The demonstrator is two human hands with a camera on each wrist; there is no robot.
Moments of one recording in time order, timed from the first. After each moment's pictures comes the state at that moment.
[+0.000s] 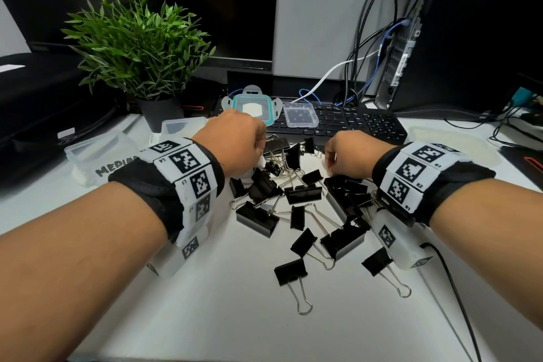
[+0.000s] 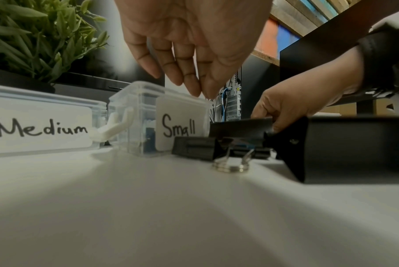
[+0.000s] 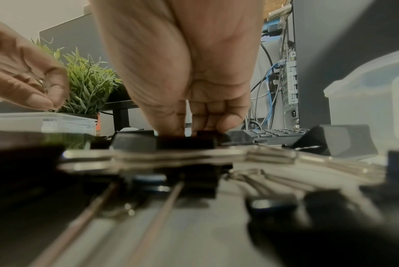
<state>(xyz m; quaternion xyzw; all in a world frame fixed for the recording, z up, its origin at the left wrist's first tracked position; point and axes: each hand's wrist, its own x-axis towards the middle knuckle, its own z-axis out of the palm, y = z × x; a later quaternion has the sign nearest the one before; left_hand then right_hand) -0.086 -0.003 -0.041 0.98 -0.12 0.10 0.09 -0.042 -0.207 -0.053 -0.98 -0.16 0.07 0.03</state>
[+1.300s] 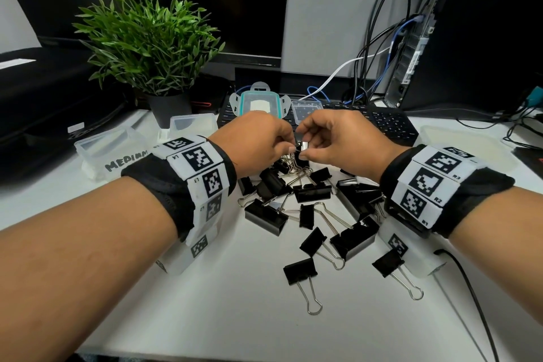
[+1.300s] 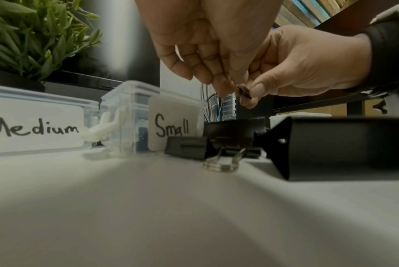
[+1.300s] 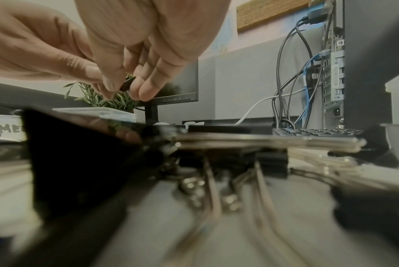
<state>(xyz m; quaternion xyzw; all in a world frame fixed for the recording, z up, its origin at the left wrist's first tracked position) -0.087 -0.011 -0.042 0.97 -0.18 0.08 0.15 -0.059 -0.188 -0.048 -0.89 -0.31 -0.03 0.33</state>
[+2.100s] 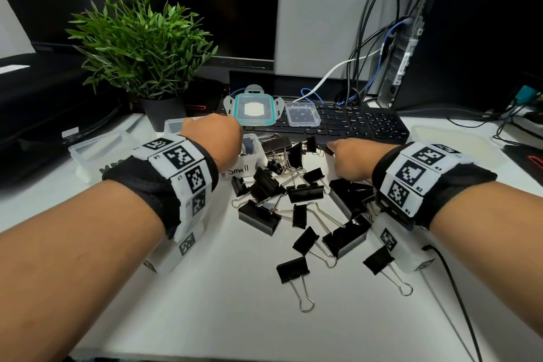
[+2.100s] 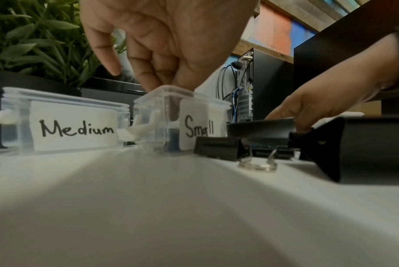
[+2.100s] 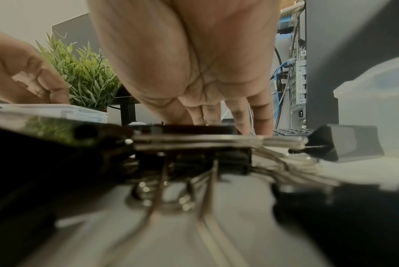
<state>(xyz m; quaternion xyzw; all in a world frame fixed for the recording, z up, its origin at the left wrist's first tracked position) -0.088 0.006 -0.039 1.00 0.02 0.03 -0.04 -0.050 -0.199 -0.050 -0.98 -0.13 0.15 -0.08</state>
